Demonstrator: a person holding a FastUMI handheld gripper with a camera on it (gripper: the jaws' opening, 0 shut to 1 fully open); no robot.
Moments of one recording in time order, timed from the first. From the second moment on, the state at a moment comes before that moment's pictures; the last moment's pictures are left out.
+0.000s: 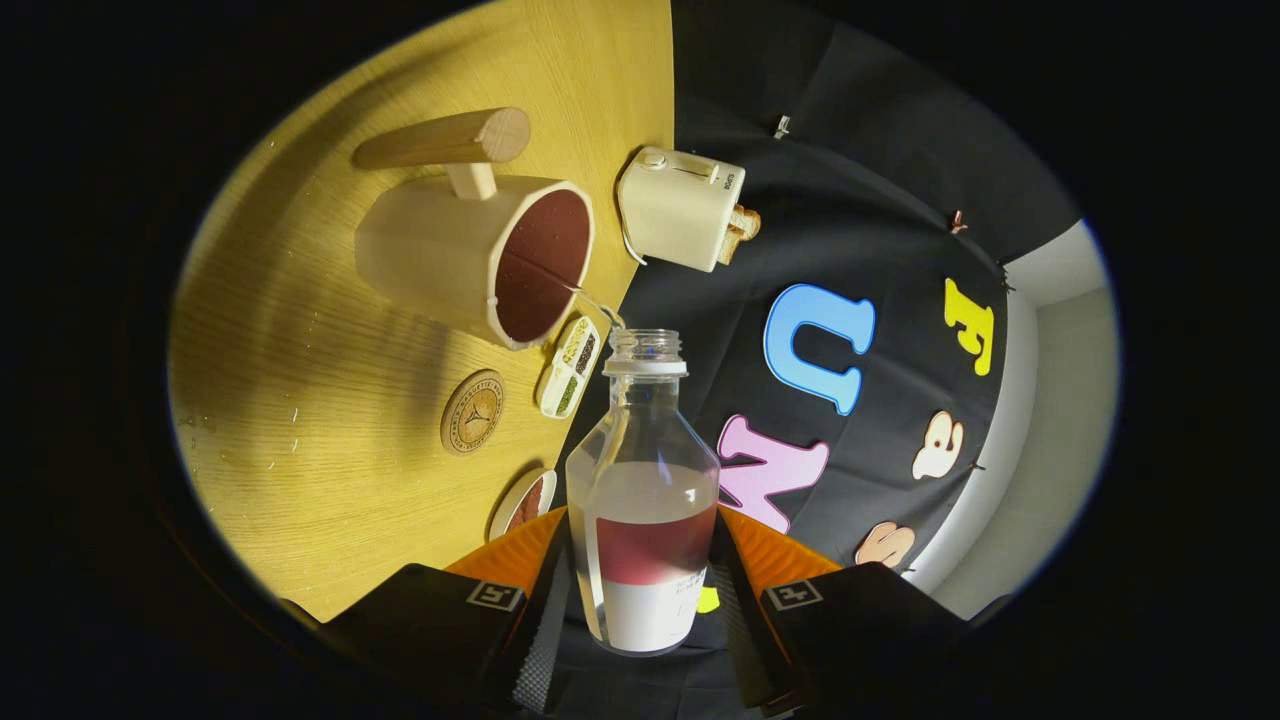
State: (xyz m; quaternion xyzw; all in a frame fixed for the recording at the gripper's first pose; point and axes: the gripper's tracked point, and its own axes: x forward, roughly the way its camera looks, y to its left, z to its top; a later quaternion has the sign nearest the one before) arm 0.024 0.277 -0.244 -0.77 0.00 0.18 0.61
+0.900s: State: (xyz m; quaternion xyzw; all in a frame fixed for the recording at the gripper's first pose) arm 0.033 0.282 -0.237 -0.79 -0.03 0.19 0.58
